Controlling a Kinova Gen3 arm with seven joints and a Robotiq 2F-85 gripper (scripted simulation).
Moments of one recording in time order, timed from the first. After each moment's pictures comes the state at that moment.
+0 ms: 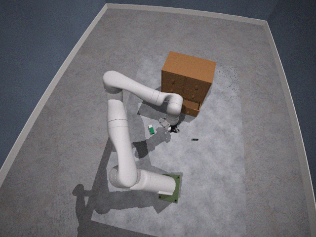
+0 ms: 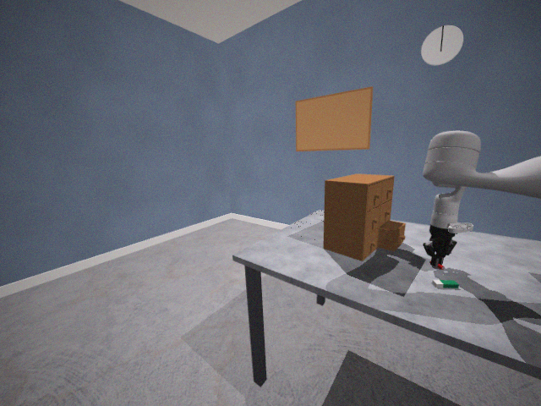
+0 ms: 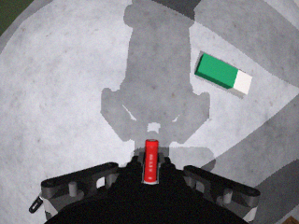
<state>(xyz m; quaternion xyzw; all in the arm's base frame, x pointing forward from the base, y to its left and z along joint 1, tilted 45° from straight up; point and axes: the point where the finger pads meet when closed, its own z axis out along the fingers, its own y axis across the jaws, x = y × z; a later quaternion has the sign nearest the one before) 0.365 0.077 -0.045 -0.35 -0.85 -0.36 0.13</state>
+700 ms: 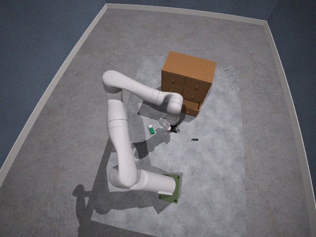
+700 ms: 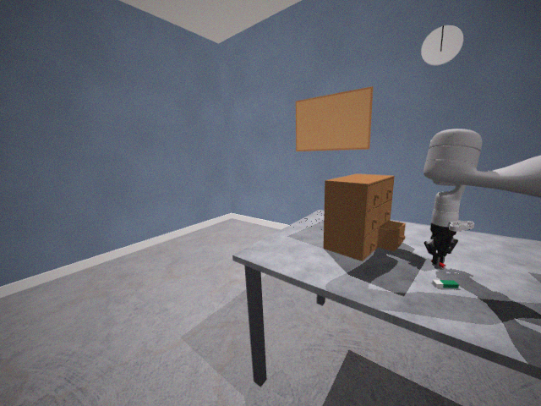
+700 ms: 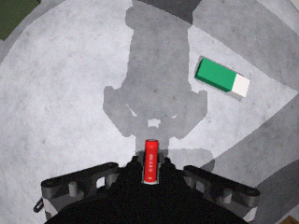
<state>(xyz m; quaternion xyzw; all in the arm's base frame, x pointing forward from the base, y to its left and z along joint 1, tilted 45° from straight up) 0.362 0.072 -0.040 -0.35 -0.85 -0.36 0.14</state>
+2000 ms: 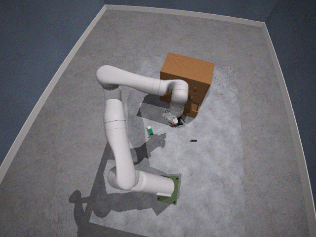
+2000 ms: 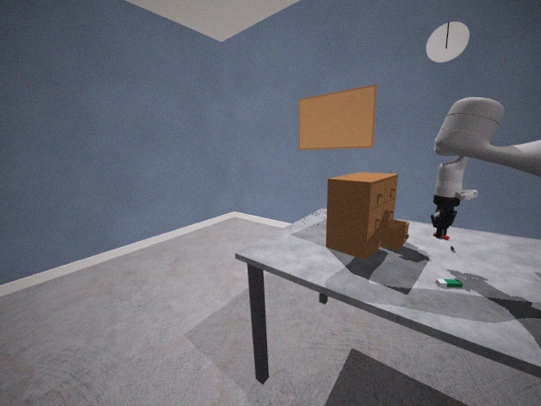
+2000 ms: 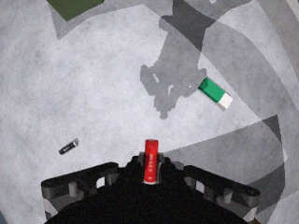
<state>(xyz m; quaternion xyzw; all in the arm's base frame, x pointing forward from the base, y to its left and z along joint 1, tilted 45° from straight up) 0.373 -0.007 0.012 -0.23 -0.89 -0.37 0.09</state>
